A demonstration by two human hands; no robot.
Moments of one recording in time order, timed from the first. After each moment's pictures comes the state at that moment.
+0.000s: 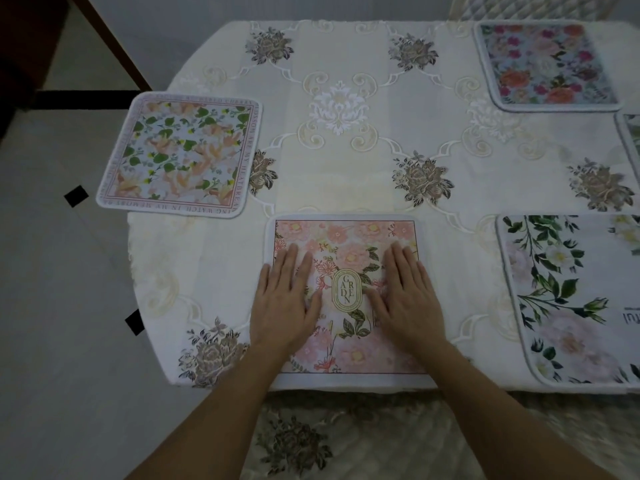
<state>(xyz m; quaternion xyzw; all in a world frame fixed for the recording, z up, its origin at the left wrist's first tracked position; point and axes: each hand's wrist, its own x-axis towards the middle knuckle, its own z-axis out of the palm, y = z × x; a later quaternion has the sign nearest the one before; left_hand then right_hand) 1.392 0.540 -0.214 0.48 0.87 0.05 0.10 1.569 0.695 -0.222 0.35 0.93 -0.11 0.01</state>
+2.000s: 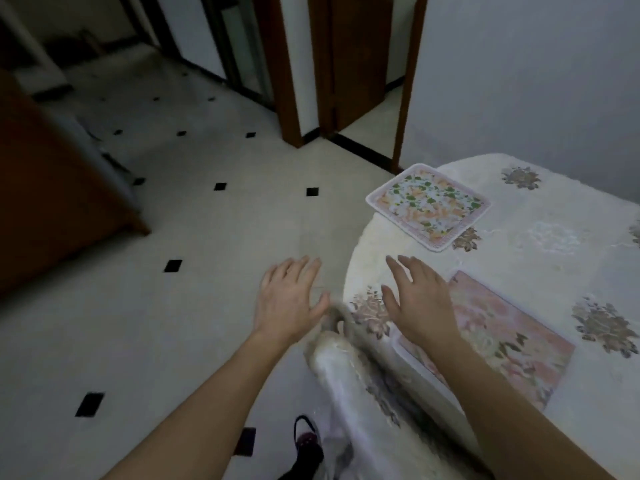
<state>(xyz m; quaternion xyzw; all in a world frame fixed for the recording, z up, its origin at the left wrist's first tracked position) 1.461 0.272 -0.022 0.13 0.98 0.06 -0.12 1.477 0.515 -0.035 -0.04 0.98 -0.13 -0.12</state>
